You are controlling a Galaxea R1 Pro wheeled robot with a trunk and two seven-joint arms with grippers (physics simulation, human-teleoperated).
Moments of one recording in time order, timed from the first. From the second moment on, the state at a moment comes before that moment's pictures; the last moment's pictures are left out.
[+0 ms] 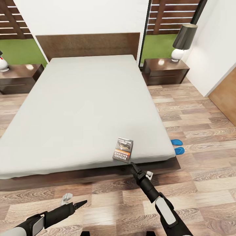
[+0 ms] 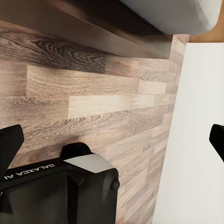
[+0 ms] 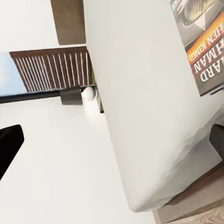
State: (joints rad) left arm -0.61 0.24 -0.15 -0.06 0.52 0.11 -1.11; right arm -0.42 0.10 -0.04 -0.75 -1.01 0.31 0.81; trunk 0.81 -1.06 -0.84
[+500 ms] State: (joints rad) left arm -0.61 0.23 -0.15 -0.06 0.52 0.11 -1.11; right arm -0.42 0.10 -0.04 -0.55 -1.01 0.31 0.81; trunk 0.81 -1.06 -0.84
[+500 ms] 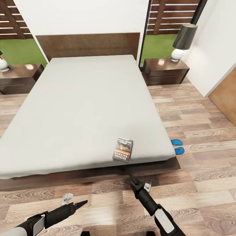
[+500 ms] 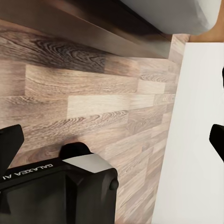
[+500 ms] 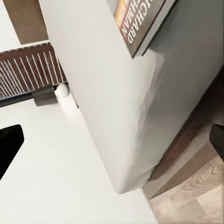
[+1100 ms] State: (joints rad) left arm -0.61 0.23 -0.15 -0.06 0.52 0.11 -1.11; right arm -0.42 0.10 -0.04 -0.54 -1.01 0.31 0.82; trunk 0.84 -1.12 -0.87
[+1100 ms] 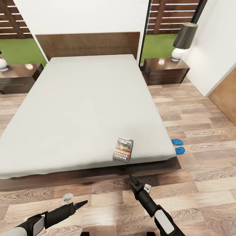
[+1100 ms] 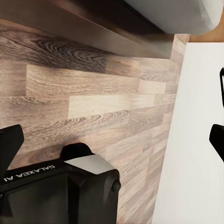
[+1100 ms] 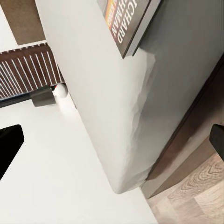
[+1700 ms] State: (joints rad) left arm -0.61 0.23 -0.15 -0.06 0.52 0.11 -1.11; right arm -0.42 0.10 -0.04 -0.58 -1.01 0.31 0.82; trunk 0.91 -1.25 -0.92
